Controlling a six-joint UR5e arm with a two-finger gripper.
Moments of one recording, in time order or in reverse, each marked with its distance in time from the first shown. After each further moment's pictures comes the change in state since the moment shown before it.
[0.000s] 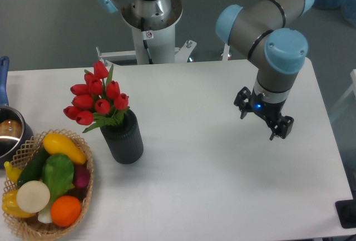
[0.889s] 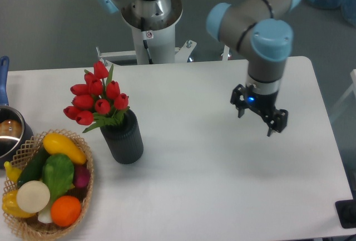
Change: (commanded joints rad) arm -0.003 0.190 -0.366 0.322 -0.021 -0.002
